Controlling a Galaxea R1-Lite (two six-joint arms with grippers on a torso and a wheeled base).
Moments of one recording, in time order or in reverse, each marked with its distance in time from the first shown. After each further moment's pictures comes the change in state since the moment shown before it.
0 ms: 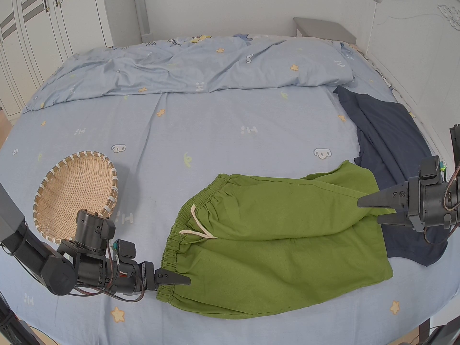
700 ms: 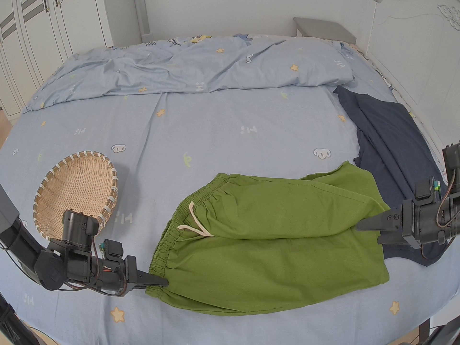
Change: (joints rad) left arm 0.131 0.008 0.028 -0.013 -0.198 -0.060; right arm -0.028 0.018 0.084 0.013 0.005 -0.017
